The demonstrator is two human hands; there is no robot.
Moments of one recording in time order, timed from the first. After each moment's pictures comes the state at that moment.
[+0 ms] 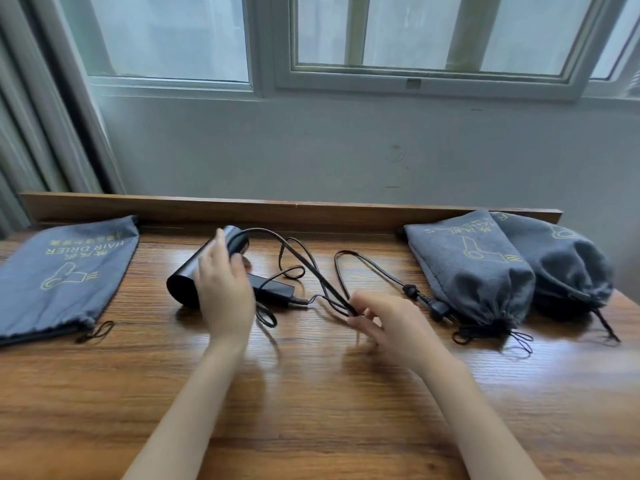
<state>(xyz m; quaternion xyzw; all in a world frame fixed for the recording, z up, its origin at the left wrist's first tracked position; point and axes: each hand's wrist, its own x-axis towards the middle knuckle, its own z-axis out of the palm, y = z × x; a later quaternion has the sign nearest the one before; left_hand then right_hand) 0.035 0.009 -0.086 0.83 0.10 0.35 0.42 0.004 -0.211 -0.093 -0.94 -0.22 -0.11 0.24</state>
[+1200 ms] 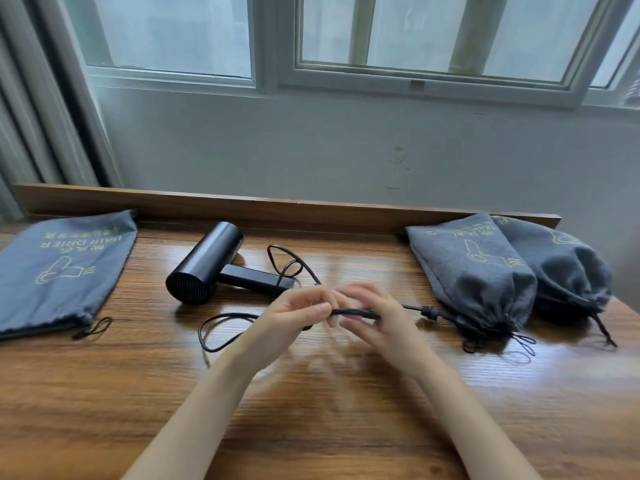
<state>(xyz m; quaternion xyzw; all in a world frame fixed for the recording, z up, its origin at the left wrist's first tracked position) 0.006 -0.013 -0.080 0.61 -0.33 -0.14 0.71 0.012 -0.201 -0.109 -0.85 -0.25 -0.11 0.44</state>
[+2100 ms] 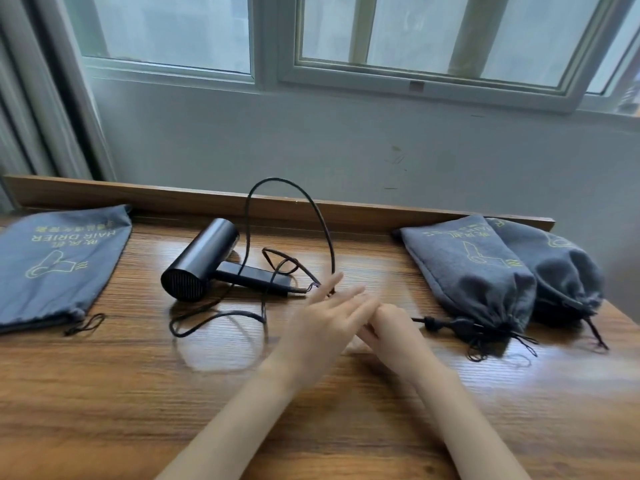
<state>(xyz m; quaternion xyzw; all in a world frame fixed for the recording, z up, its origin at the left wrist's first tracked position) 0.009 -0.053 -0.105 0.84 -0.39 0.36 0.09 0.007 -0.203 -0.107 -0.94 -0.21 -0.15 0.23</state>
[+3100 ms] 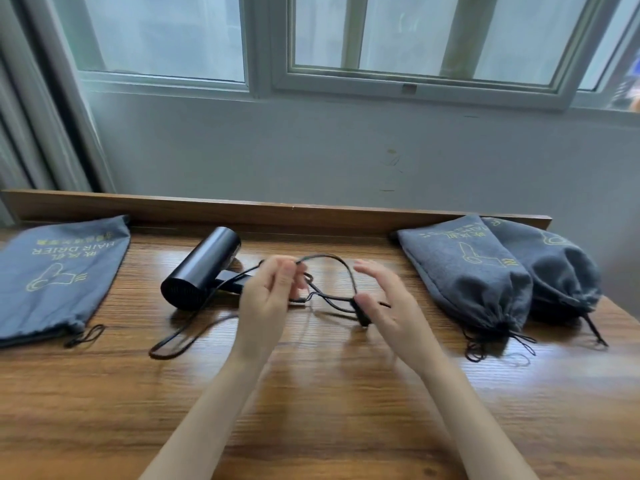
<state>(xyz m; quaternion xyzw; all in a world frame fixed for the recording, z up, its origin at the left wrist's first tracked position) 0.010 -0.023 -0.077 0.70 -0.15 0.23 0.67 0.012 -0.210 -0.097 -0.86 -0.19 -0.20 0.43</state>
